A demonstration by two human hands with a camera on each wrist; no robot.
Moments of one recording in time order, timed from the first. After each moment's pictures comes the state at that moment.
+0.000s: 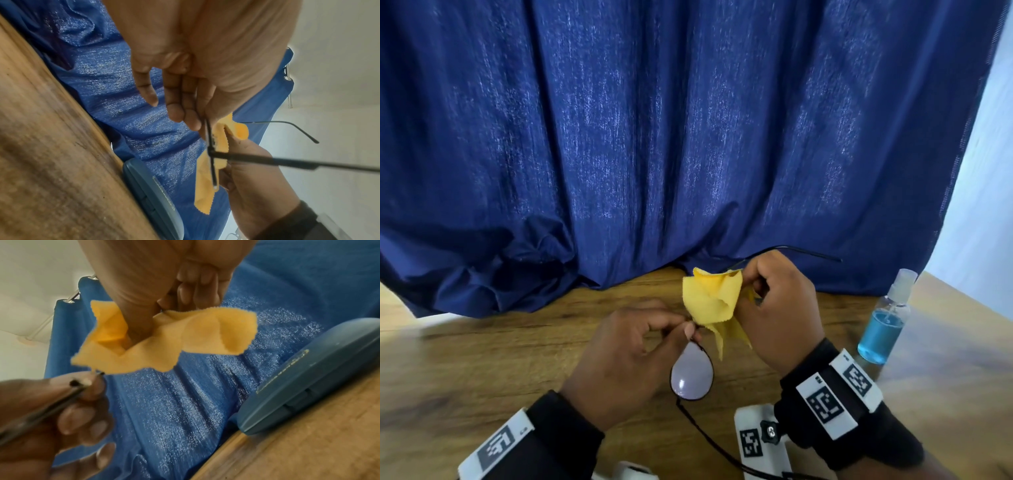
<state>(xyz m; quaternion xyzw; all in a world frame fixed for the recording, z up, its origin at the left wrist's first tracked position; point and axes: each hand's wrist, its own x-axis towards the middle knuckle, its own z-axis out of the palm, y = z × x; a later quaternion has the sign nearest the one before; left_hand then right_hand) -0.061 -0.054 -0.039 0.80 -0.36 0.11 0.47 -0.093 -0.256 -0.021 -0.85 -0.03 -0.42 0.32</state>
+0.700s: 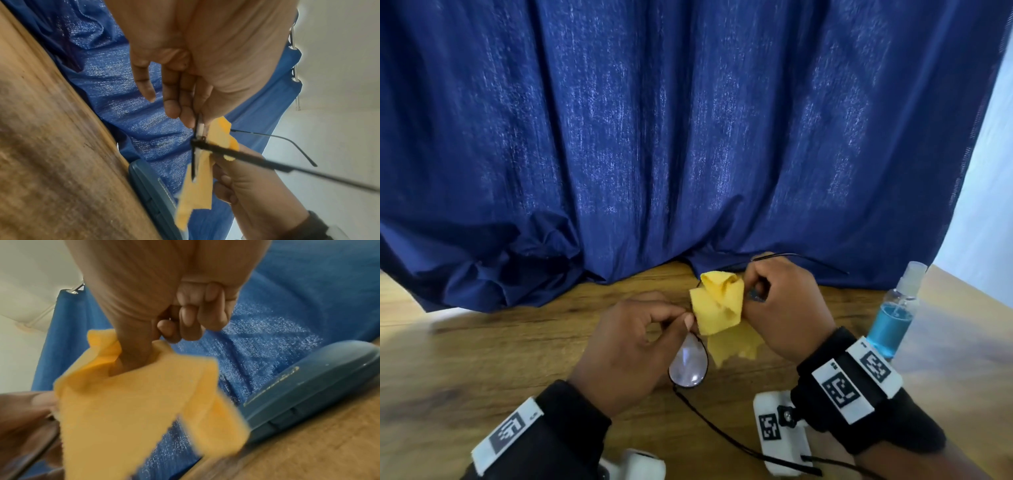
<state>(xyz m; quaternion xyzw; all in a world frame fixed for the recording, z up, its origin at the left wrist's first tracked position) -0.054 -0.051 -0.044 0.81 -0.35 0.11 0.46 -0.092 -0.265 -0.020 -0.90 -0.03 -0.32 0.29</state>
